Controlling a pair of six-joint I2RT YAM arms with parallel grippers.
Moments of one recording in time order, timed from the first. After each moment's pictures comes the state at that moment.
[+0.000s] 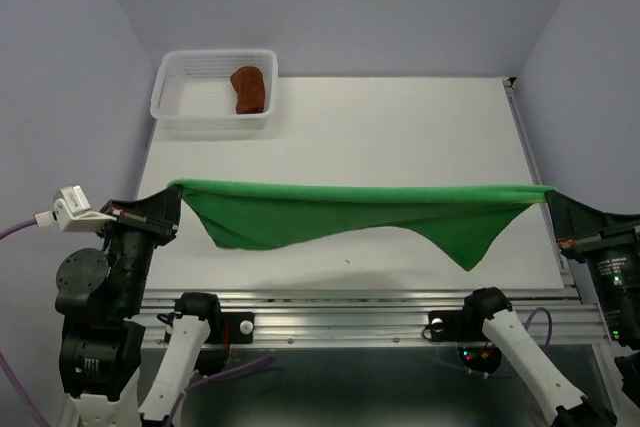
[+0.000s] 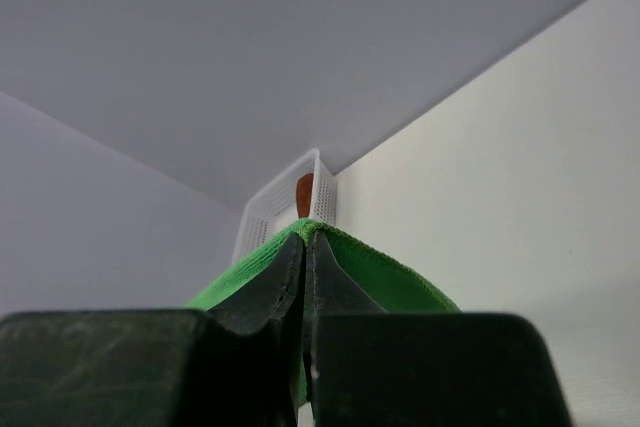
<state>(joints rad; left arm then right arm) -0.09 0.41 1.21 -0.81 -0.07 -0.83 0.32 0.44 1.47 -0.97 0.32 0.82</state>
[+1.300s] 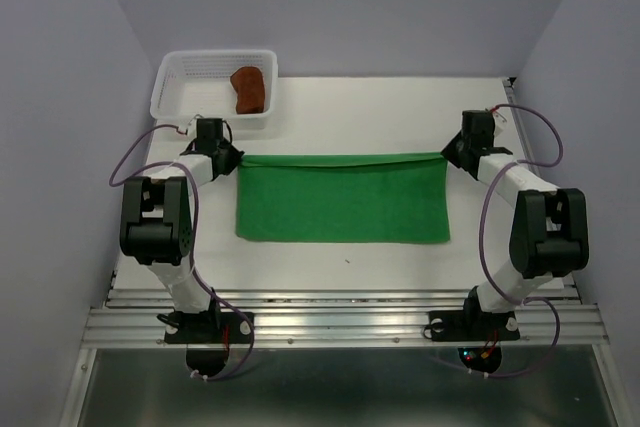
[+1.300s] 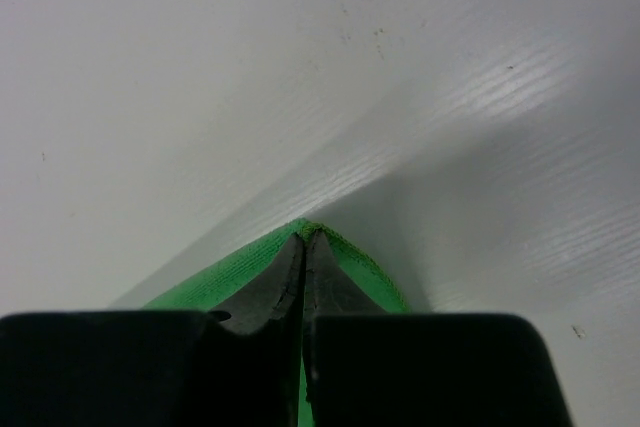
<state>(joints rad) -0.04 1.74 1.01 -0.06 -0.04 -0.83 0.02 1.63 1.02 -0.13 0.22 0.68</state>
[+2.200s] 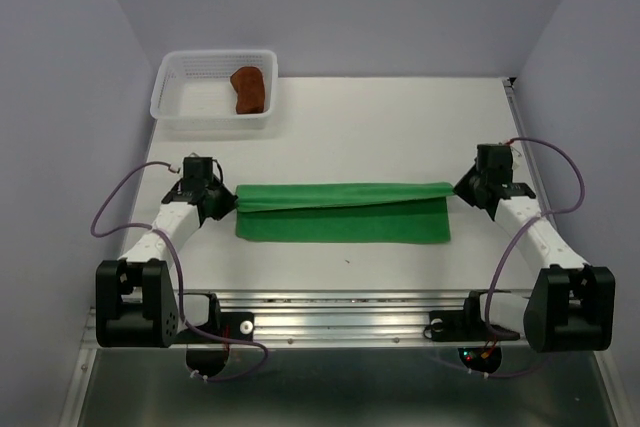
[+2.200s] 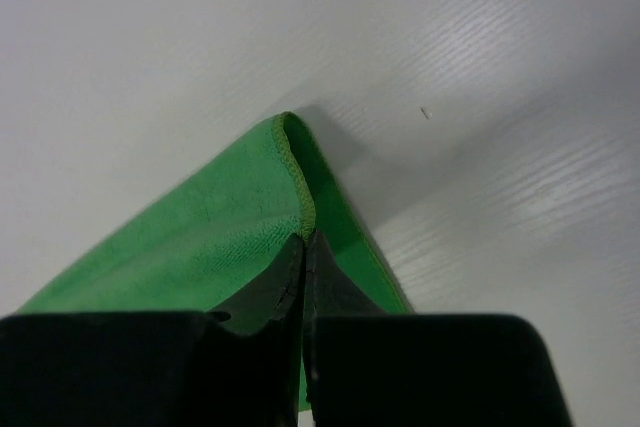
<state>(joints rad) -0.03 1.25 0.66 -0.33 0.02 -0.76 0.00 1.23 0.76 -0.38 0.17 0.66</state>
